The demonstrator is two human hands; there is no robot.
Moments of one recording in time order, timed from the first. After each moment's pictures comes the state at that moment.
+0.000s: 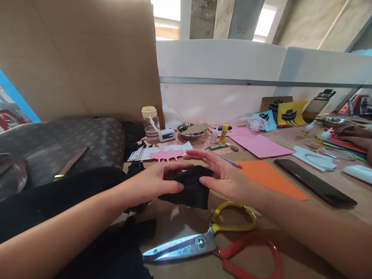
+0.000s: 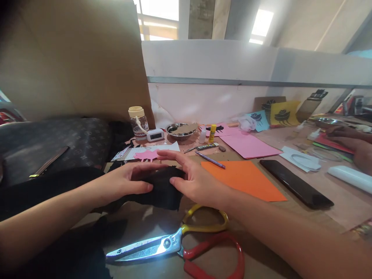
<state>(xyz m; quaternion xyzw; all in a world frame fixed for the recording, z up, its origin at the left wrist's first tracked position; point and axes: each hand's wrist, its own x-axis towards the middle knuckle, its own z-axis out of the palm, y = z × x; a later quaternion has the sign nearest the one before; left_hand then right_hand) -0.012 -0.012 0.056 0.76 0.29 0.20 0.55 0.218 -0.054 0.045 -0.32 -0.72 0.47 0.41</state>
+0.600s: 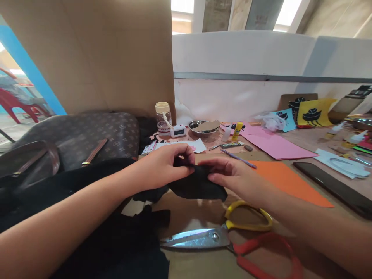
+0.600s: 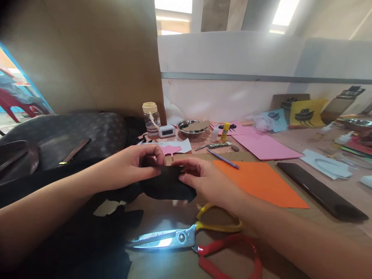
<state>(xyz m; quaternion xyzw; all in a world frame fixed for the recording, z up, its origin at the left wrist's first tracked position) -0.024 -0.016 0.089 0.86 0.34 0.23 0.29 0.208 -0.052 0.037 -0.42 -0.64 0.51 0.39</state>
